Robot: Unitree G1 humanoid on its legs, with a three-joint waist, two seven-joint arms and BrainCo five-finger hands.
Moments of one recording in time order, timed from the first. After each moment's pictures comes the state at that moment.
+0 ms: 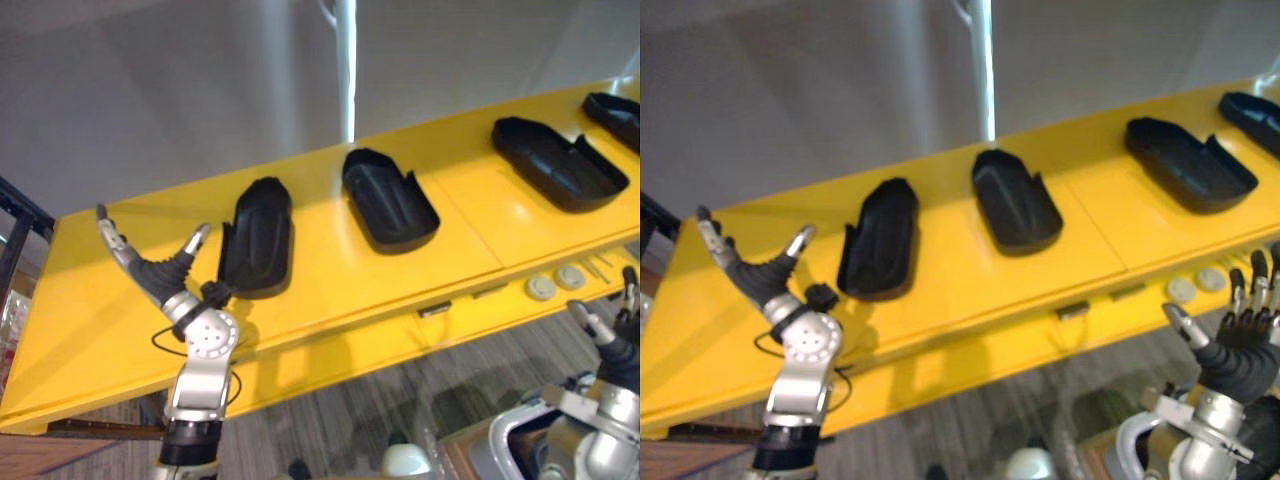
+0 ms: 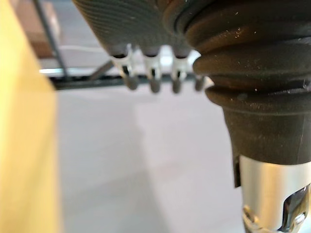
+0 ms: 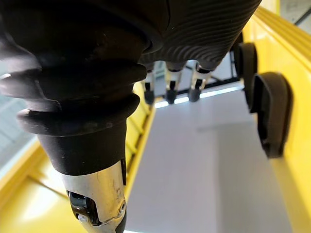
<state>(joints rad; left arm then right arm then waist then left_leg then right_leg) -0.15 0.11 -0.02 -0.14 0.07 0.16 0.83 0.39 -0.12 -0.33 -0.45 0.30 -0.50 -0.17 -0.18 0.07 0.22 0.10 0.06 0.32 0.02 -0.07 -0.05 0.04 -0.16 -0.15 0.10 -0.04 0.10</state>
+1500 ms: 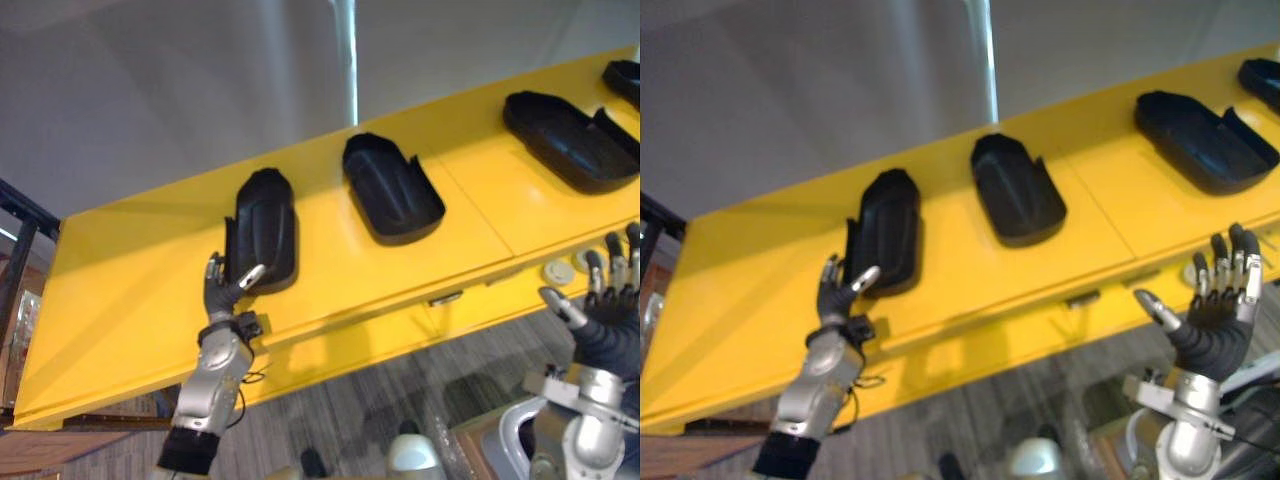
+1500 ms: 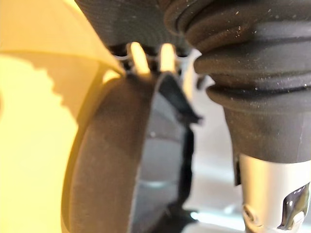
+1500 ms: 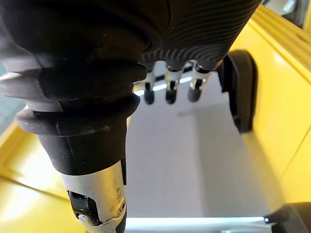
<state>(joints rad) -0.10 0.19 -0.13 -0.01 -0.54 0.09 0.48 0.37 -0.15 -0.25 -0.51 0.30 -0.39 -0.17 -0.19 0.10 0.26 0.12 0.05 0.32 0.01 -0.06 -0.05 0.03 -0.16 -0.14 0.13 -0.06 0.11</state>
